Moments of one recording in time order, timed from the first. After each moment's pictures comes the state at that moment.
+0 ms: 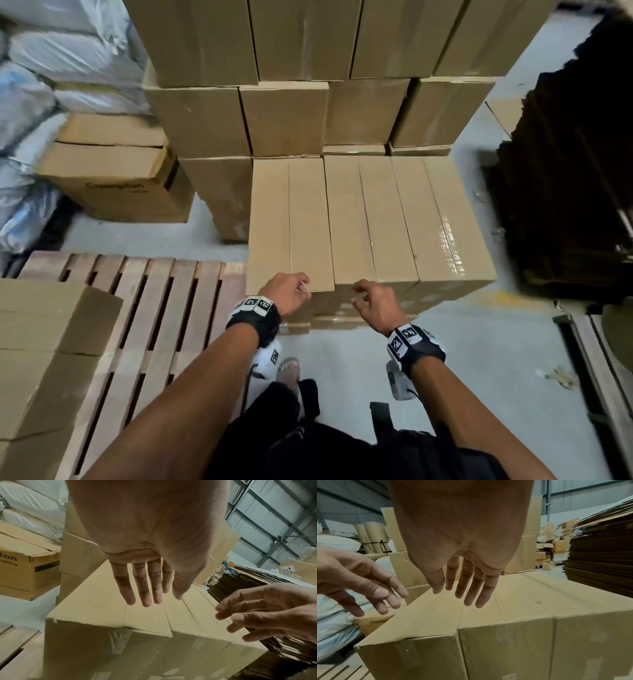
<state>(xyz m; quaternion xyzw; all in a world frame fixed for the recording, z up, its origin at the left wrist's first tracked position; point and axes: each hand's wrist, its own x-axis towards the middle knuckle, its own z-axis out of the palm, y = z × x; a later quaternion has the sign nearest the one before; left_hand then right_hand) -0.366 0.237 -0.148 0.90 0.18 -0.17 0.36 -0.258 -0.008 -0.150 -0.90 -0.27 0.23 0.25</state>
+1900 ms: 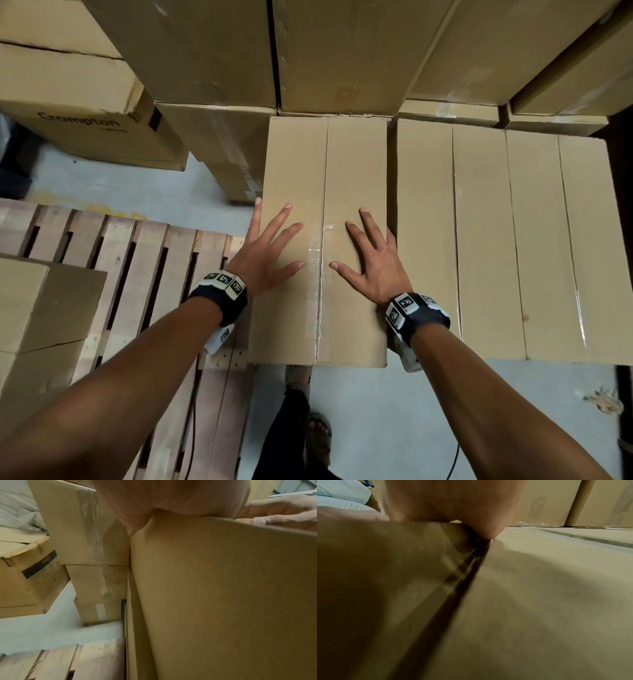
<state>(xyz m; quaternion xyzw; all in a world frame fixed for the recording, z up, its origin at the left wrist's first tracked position) -0.255 0.466 -0.315 0.96 0.11 -0.07 0.23 -0.100 0.224 -0.310 -0.87 -0.43 0.13 0.20</state>
